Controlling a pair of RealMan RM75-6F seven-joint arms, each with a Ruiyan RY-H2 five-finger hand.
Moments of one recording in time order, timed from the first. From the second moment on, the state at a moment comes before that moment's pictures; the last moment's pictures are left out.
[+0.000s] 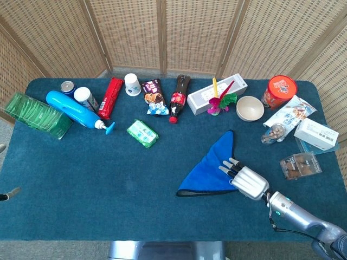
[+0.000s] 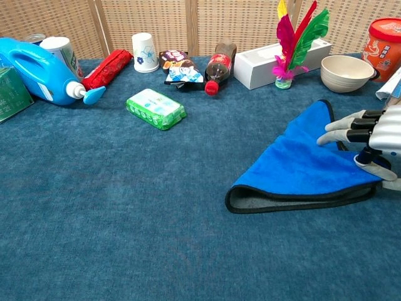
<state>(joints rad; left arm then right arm) -0.08 -0.77 -0.05 -1.92 1.34 1.36 -0.13 0.61 -1.31 -0.19 -1.23 -1.86 1.14 -0.09</state>
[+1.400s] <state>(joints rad) -0.08 -0.76 -0.05 -1.92 1.37 1.36 -0.15 0.55 -1.09 -0.16 -1.47 -1.71 1.02 -0.32</state>
